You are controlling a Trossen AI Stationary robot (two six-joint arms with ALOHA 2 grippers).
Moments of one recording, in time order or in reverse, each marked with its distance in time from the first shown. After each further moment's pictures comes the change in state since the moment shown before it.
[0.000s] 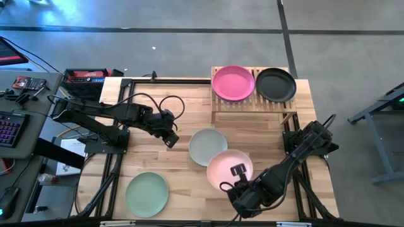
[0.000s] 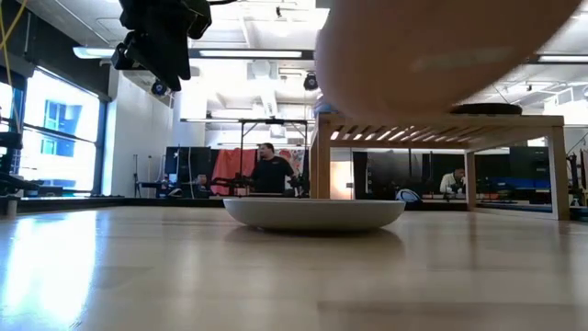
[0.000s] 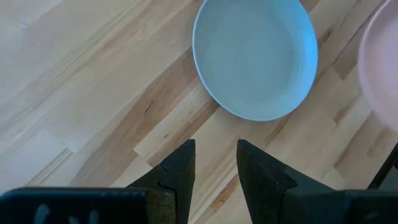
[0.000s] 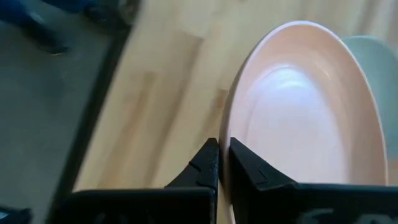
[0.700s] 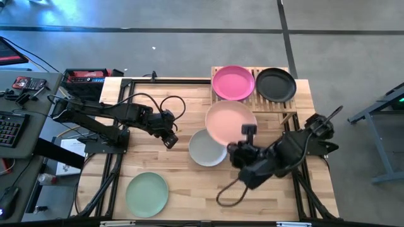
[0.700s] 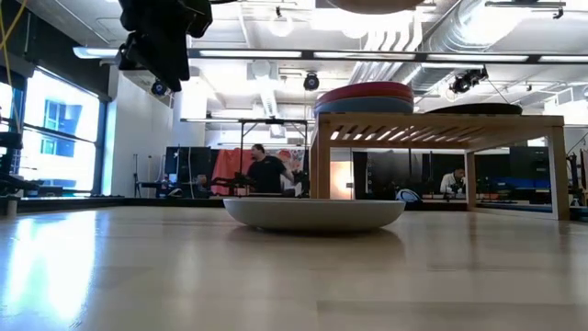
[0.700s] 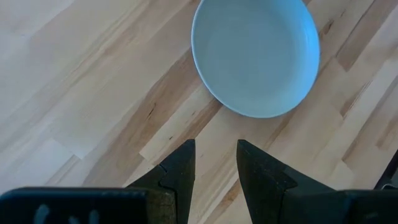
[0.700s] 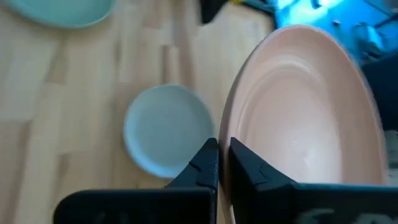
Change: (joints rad) left arm 0.000 0.000 0.000 -0.004 -0.003 0.062; right arm -0.123 -0.054 0.387 -0.360 0.485 0.044
